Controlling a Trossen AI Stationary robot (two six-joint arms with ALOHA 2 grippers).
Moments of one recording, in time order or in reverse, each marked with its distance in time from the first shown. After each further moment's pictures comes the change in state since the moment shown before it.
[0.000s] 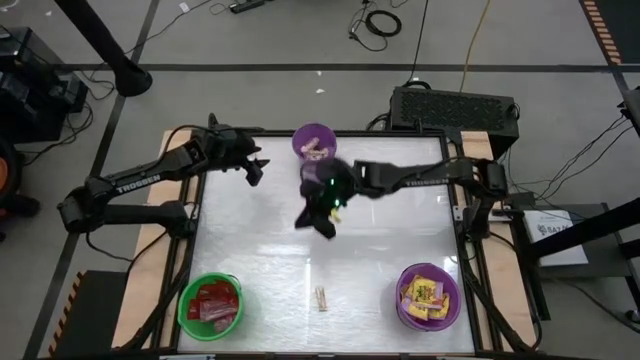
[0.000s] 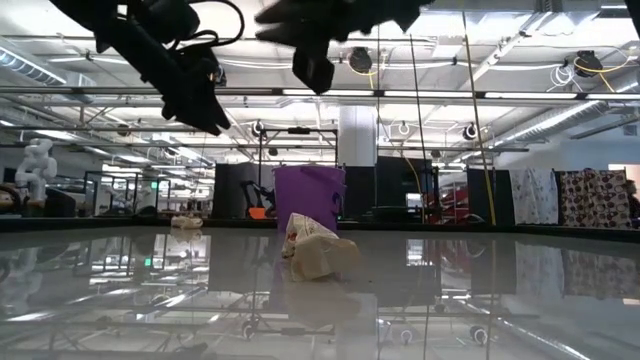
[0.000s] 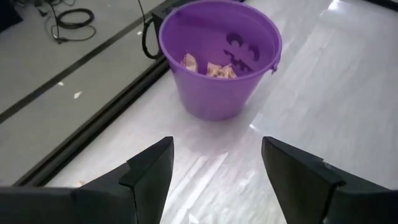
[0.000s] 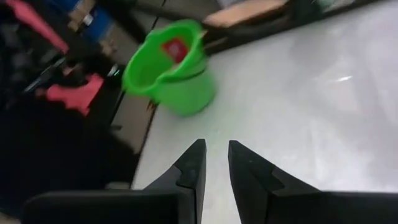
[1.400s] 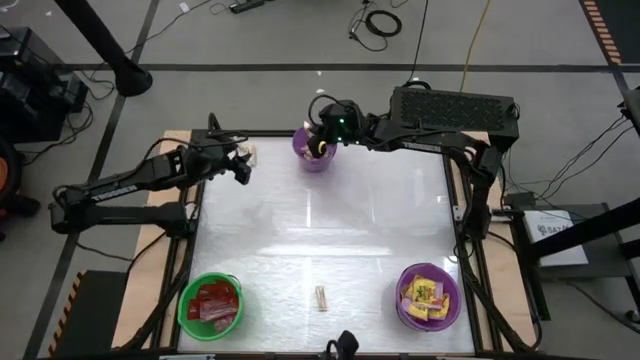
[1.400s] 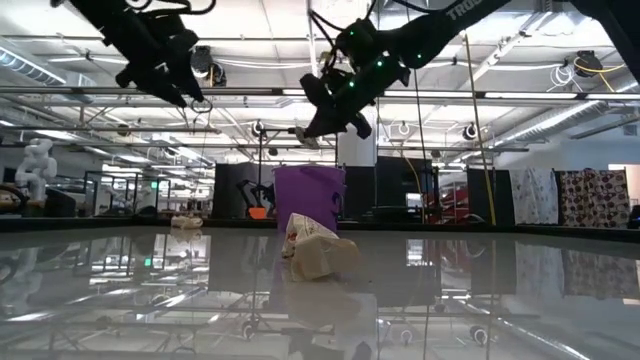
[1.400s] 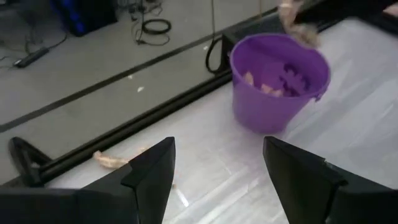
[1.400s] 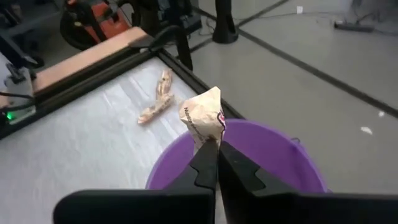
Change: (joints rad) left arm -0.227 -0.187 0.060 -0.253 -0.474 -0.315; right arm -0.391 0.061 -0.001 0.102 0.569 -0.093
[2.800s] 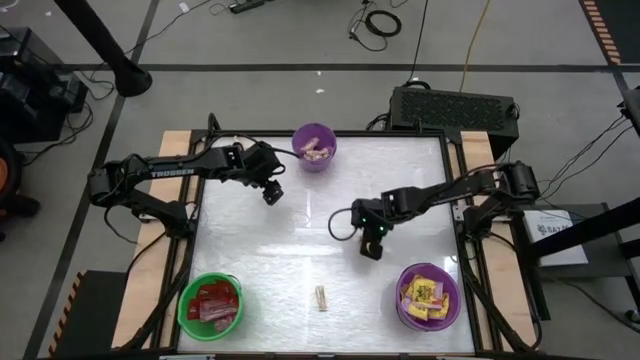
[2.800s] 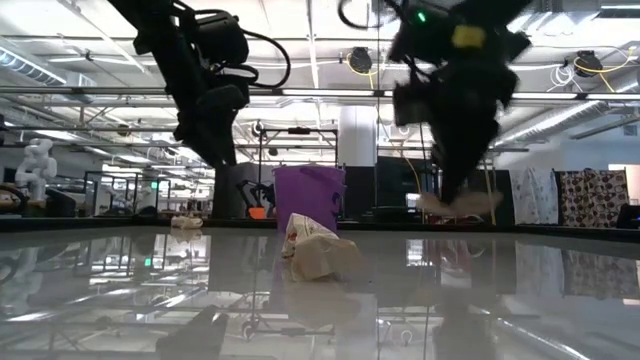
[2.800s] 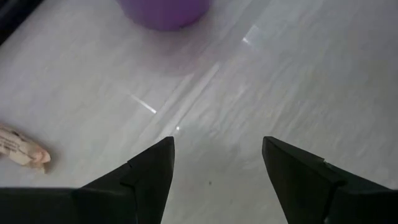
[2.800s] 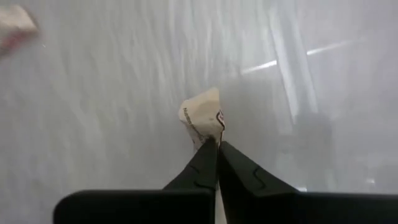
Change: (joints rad) left arm 0.010 0.523 0.117 0.001 0.415 0.104; right arm 0.493 -0.275 -0.531 -0.461 -0.204 0.126
